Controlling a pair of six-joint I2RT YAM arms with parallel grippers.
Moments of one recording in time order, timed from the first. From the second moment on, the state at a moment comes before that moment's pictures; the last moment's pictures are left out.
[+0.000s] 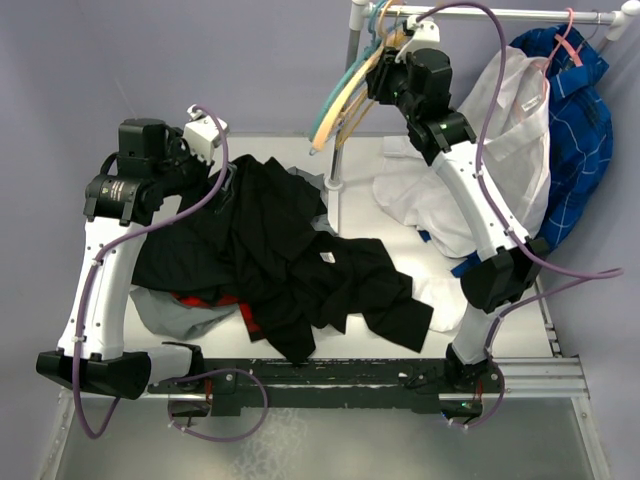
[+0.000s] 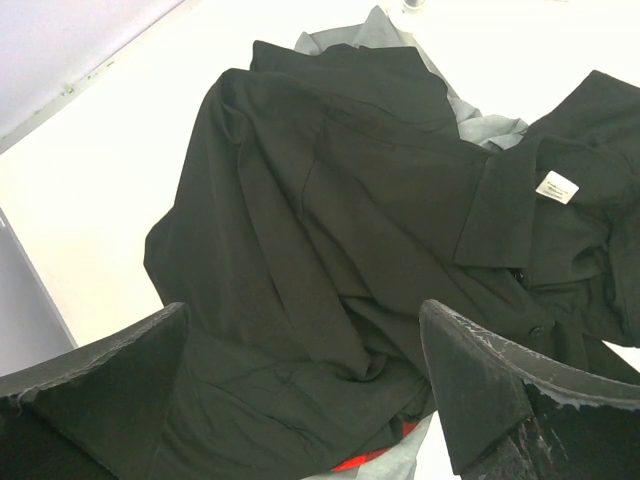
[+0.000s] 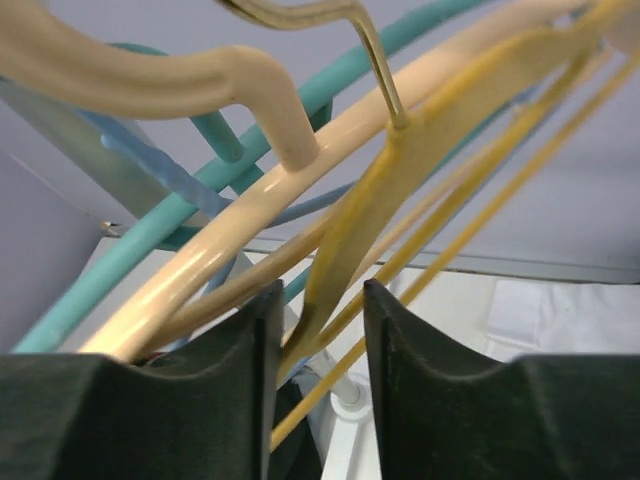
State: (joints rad) left arm -0.13 1.26 1.63 -0.99 0.30 0.35; right arm 0.37 1.83 2.07 -0.32 0.12 0.25
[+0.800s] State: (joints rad) left arm -0.13 1.26 1.63 -0.99 0.31 0.35; right arm 0.37 1.64 1.90 -0.35 0.25 0.16
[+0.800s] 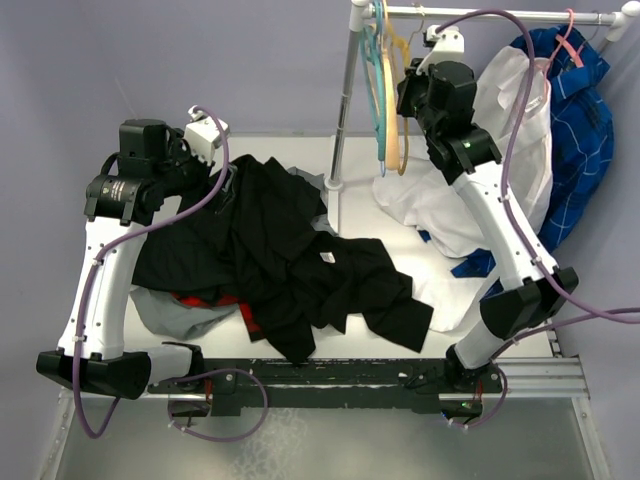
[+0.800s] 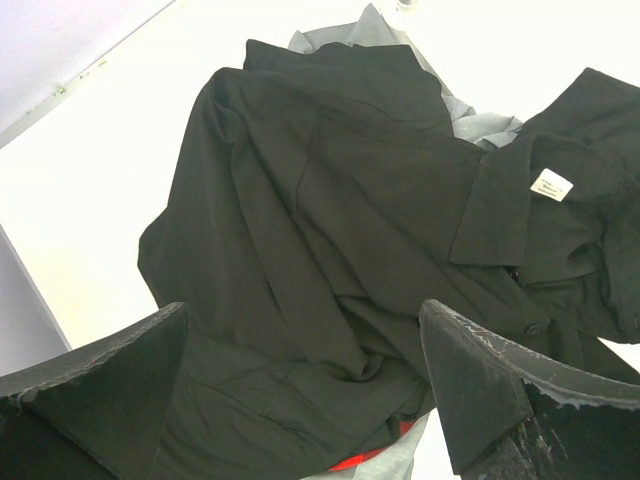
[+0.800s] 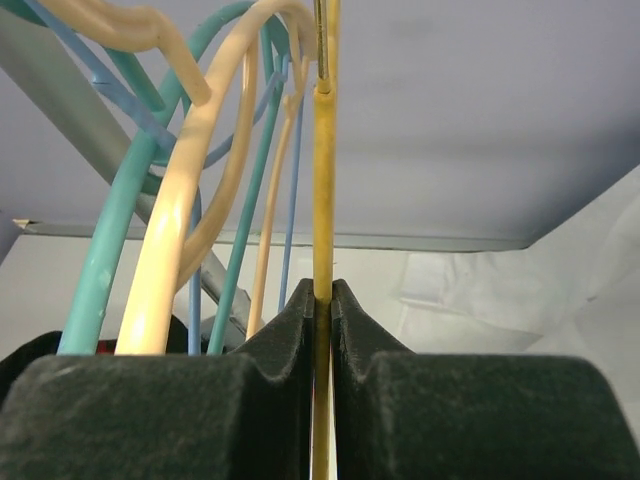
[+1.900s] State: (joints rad) left arm -0.77 1.60 1.49 -0.96 0.15 0.42; right arm 0.37 0.88 1.36 -0.59 0.42 0.15
